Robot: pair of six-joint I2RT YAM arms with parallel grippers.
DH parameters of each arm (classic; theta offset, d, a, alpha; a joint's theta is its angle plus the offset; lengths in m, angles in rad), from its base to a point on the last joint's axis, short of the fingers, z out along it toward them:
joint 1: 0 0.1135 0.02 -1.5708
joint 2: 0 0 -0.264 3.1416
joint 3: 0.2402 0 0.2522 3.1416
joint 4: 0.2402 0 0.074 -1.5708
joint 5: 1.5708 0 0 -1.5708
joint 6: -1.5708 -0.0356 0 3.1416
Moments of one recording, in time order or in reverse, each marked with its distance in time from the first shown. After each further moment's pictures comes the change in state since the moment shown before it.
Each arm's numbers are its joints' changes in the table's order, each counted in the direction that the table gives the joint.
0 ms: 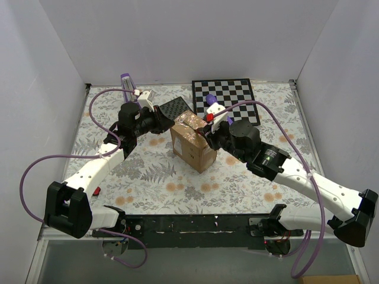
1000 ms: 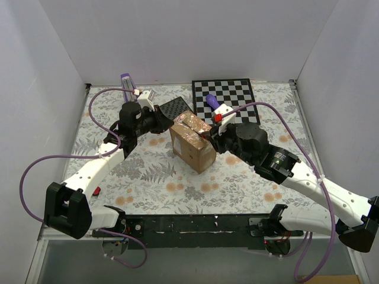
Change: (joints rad) left arm -0.012 -0.004 0.022 0.054 -0.063 0.000; right arm -0.001 -0.072 0.000 0.106 0.000 -0.066
